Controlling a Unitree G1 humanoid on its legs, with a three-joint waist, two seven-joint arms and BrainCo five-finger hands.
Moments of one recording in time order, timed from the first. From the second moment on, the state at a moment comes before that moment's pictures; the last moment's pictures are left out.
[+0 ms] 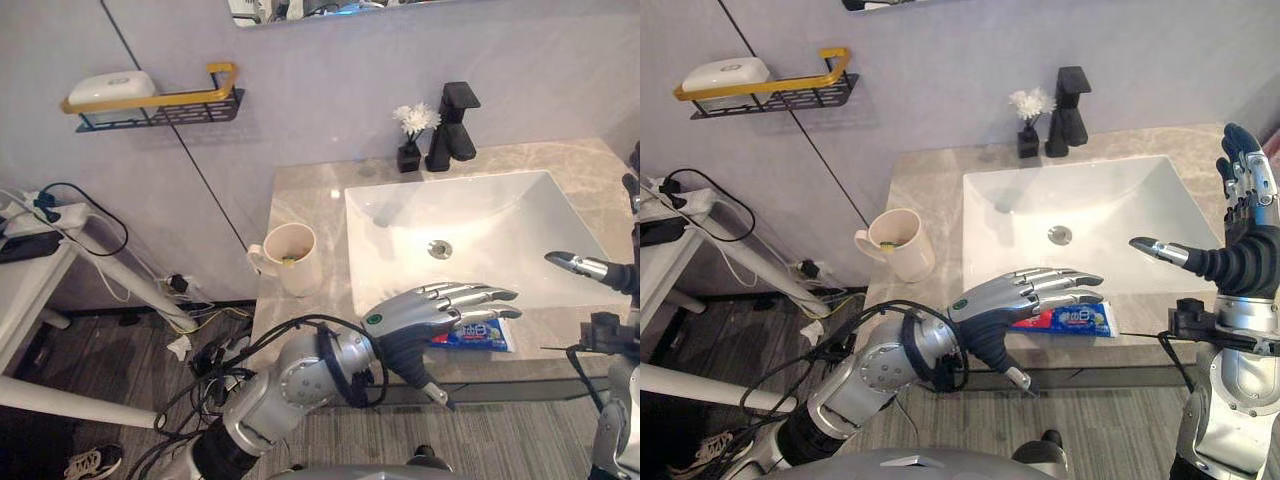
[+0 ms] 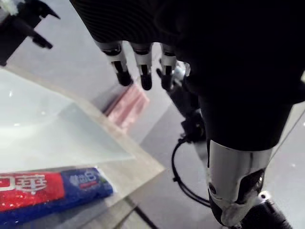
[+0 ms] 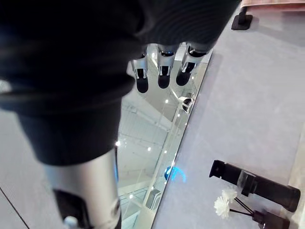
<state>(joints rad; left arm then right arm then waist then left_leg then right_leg) -0.20 0.22 -0.69 -0.38 0.54 -0.23 -0.32 0.12 -0.28 -0.56 -0.56 0.14 -0.14 0.19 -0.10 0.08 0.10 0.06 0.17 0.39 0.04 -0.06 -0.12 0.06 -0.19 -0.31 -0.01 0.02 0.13</state>
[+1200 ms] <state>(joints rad) -0.30 0.12 -0.62 -0.05 0.77 -0.15 -0.27 0.16 -0.23 -0.68 -0.60 0.14 -0.12 0.15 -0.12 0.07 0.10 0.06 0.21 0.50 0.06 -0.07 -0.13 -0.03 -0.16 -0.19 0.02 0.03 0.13</state>
